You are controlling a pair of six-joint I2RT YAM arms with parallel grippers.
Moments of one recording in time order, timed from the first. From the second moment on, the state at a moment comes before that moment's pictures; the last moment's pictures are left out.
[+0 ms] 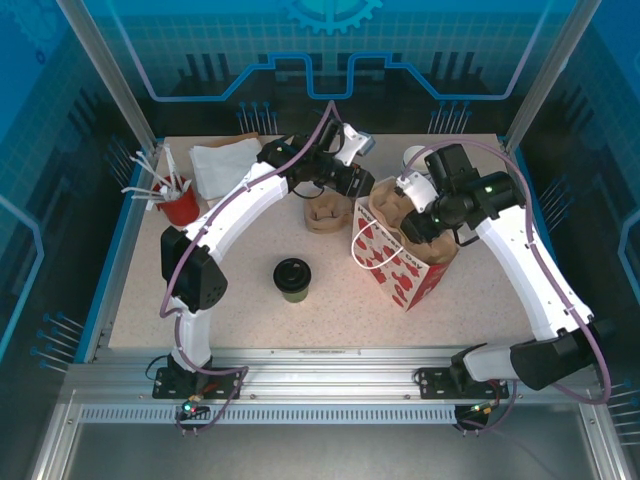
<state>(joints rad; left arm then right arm) -0.58 1.99 2.04 -0.81 0.48 -0.14 0.36 1.36 1.56 -1.33 -0.09 -0.27</state>
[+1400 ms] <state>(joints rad) -0.52 1.67 1.82 -0.65 0.48 -0.26 0.40 1.48 1.58 -1.37 -0.03 -0.25</state>
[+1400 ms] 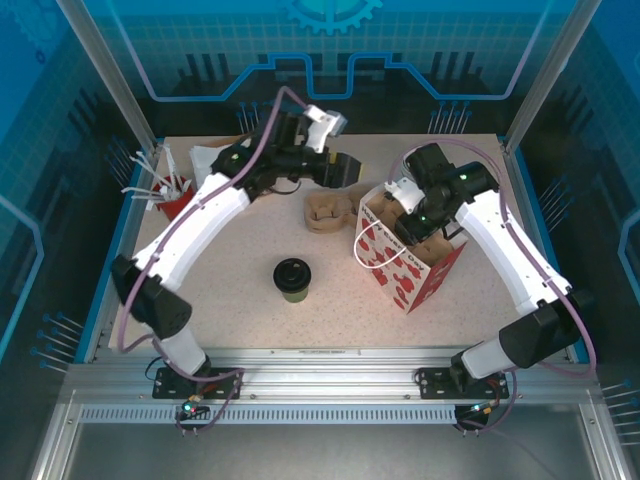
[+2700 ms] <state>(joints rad) -0.48 1.15 1.24 -0.50 0.32 -0.41 0.40 1.58 1.31 -1.12 0.00 -0.19</state>
